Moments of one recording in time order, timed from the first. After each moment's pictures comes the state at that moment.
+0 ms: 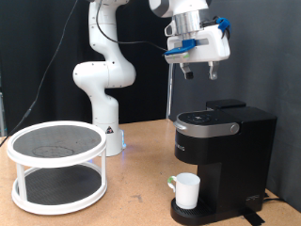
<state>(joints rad) -0.02 -0.20 0.17 -2.08 0.20 2.07 2.31</state>
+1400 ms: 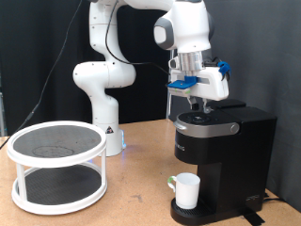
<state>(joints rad) -0.02 -0.15 0.22 -2.25 0.20 2.24 2.34</state>
